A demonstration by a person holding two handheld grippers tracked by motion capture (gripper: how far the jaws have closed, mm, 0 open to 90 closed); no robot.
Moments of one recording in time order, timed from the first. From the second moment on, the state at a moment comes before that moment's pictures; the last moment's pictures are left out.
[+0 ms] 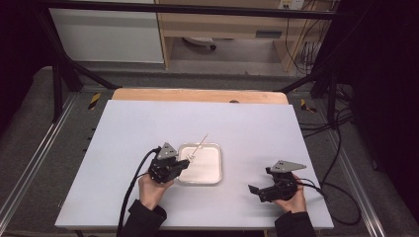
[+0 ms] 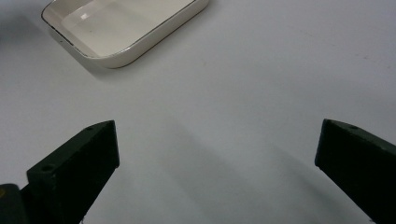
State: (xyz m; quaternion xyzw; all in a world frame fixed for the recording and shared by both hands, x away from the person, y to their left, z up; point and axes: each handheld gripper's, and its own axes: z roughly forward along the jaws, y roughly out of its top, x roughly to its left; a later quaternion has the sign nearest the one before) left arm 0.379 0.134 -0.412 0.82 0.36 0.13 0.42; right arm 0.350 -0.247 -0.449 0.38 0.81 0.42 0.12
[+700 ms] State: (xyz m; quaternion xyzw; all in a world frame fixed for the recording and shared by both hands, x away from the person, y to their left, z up) left arm 0.387 0.109 -0.432 0.85 0.37 0.12 0.35; right arm 0.350 -0.247 -0.451 0.39 0.81 0.42 0.11
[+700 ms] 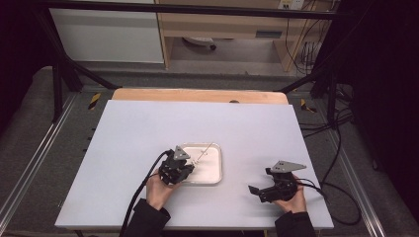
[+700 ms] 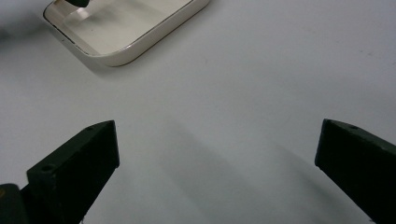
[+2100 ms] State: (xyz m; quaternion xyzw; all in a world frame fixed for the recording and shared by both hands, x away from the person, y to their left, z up) left arm 0.344 0.179 -0.424 0.83 0.34 0.13 0.42; right arm 0.349 -0.248 -0.451 0.39 0.81 0.42 0.11
